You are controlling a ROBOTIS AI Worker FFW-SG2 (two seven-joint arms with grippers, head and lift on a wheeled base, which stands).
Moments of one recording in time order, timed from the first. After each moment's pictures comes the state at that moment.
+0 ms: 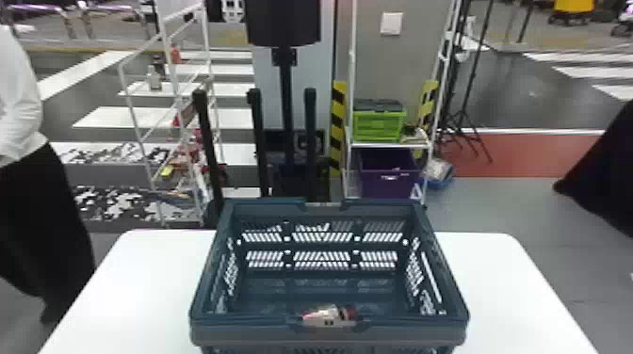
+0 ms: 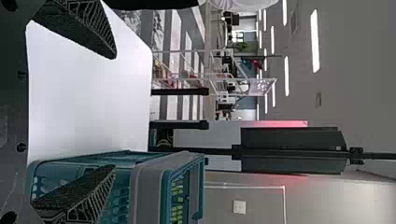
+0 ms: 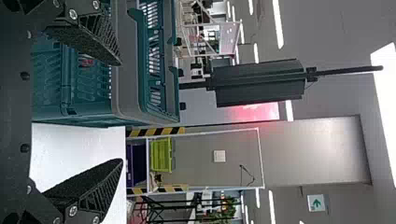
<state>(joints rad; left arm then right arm) 0.93 0.00 0.11 -2.08 0.08 -0.33 0.03 0.98 -0.21 -0.02 -2.03 -0.23 -0.56 0.11</state>
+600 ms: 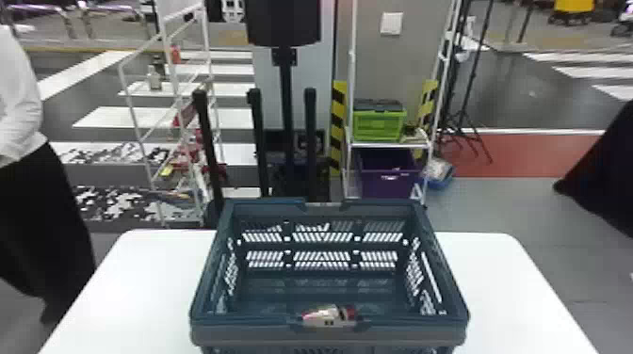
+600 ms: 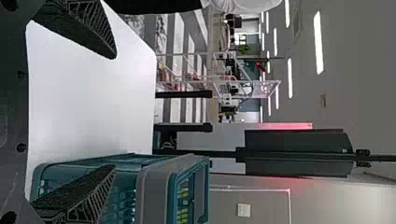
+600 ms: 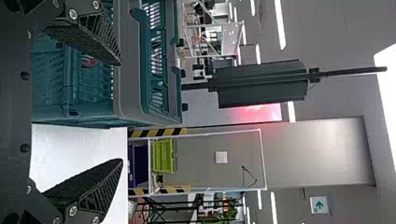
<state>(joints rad) 0.93 0.00 0.11 -2.07 0.08 -0.32 0.04 0.97 -0.21 -0.01 -2.02 -0.23 -0.54 0.11</state>
